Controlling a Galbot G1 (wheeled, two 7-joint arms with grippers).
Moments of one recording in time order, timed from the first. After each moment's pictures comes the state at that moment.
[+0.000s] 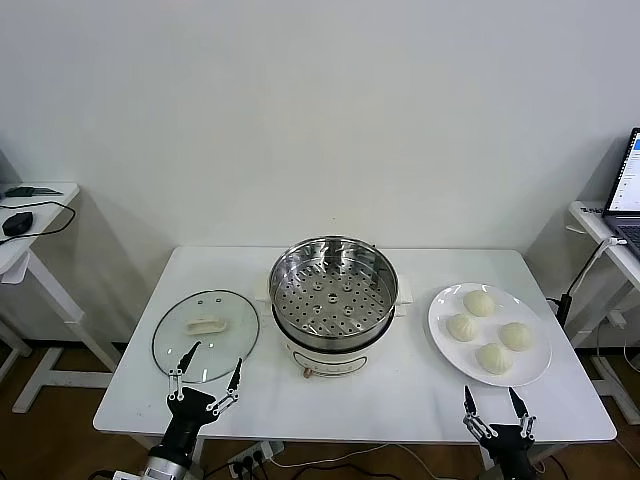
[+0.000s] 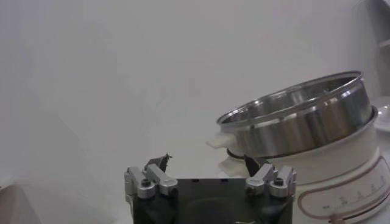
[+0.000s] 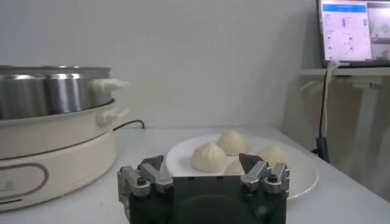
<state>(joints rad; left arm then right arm) 1.71 -1.36 -0.56 -2.02 0.18 -0.27 0.07 -1.76 1.11 0.57 1.84 0.42 0.36 0.20</state>
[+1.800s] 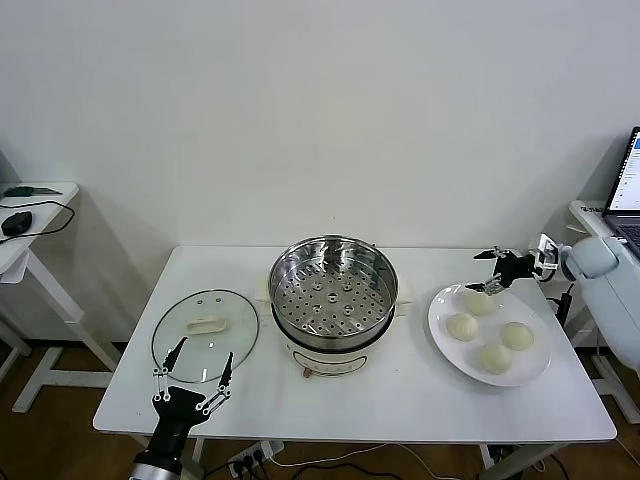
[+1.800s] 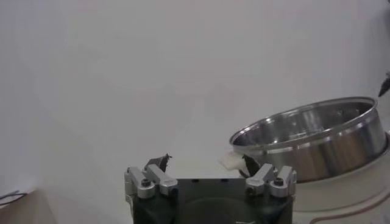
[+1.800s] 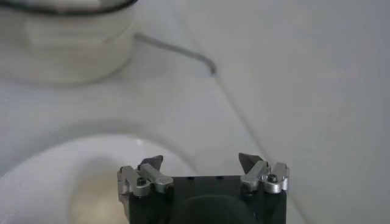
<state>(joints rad) 1.78 -1.39 -0.59 -2.16 0.16 -0.22 0.05 -0.07 0.85 -0.22 0.61 -0.07 0.18 -1.11</state>
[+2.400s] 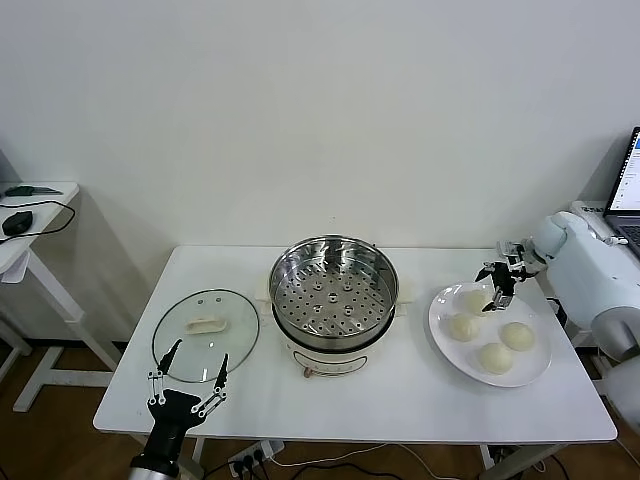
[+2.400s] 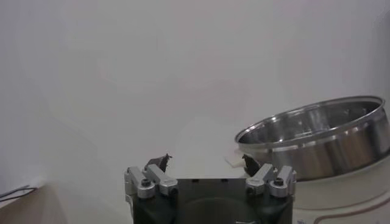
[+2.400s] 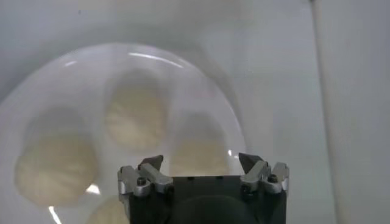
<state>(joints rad) 1.79 -1.39 -0.59 -2.15 0.16 -0.23 0.03 0.06 1.00 -0.35 0.40 -0.44 0.24 -1.17</state>
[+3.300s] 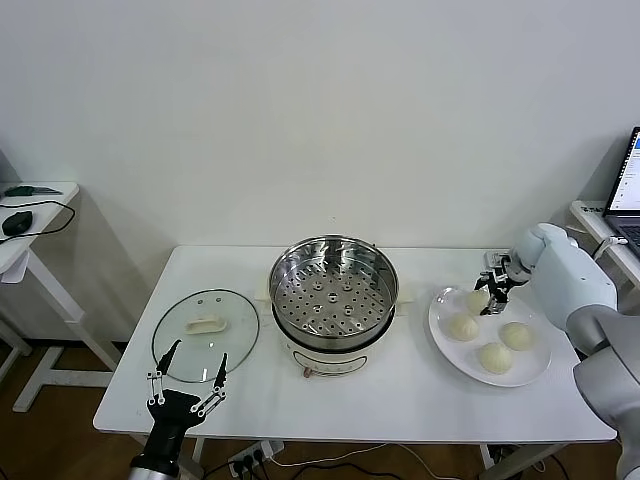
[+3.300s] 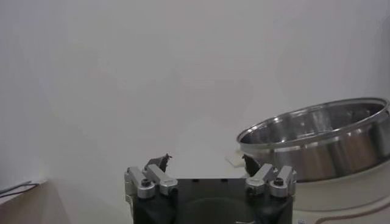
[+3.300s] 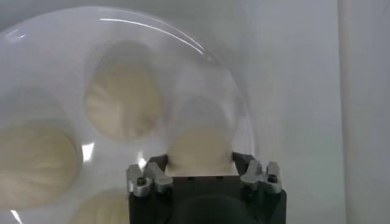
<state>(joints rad) 1.79 -1.39 -0.59 -2.16 0.14 -0.23 0.02 0.06 1.07 -0.35 0.28 -0.53 0.25 -1.05</state>
